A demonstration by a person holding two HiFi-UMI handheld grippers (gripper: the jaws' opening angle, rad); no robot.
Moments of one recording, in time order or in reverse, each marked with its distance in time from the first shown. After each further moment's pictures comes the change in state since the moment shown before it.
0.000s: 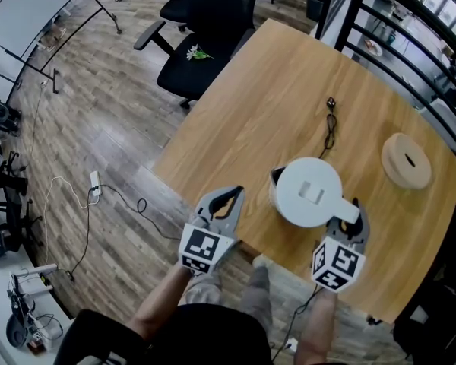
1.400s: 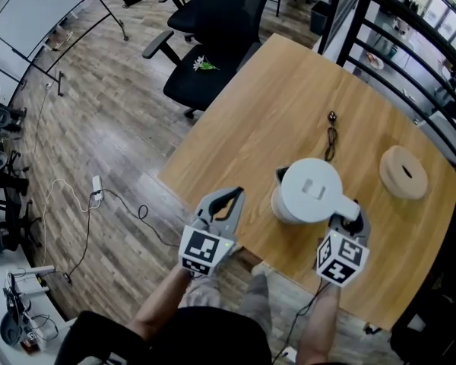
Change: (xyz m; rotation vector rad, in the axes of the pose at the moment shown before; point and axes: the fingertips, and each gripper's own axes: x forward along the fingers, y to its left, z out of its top) left arm -0.015 0.013 0.034 0.020 -0.053 0.030; right arm 0.010 0.002 0.014 0.030 0.092 0.002
